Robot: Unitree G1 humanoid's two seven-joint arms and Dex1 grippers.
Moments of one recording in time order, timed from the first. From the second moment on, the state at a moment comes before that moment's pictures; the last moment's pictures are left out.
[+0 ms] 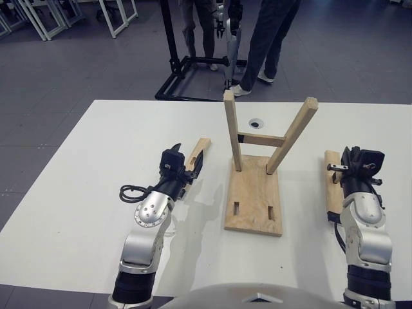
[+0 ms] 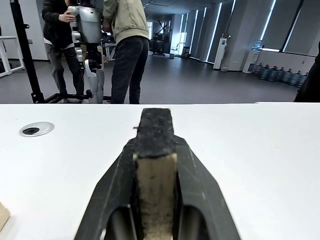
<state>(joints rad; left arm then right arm) 0.08 0.17 -0.09 -0.40 -0.07 0.31 -0.17 0.03 -0.21 -0.24 -0.27 0.11 0.29 -0.04</state>
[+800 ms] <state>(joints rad) 0.08 0.15 -0.09 -0.40 -0.07 0.31 -0.17 -0.10 -0.18 -0.23 -0.44 0.15 0.56 -0.03</state>
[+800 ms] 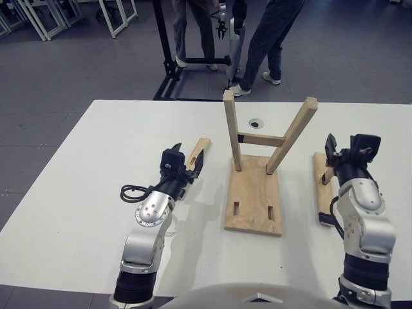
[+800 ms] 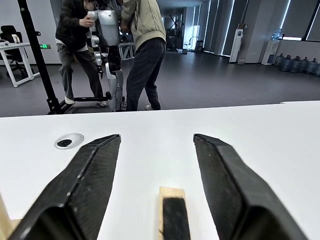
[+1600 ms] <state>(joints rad) 0.06 0.13 -0.11 -0.40 -0.06 0.31 -0.15 -0.68 -0.29 -0.29 -0.50 0.12 0.81 -0.12</state>
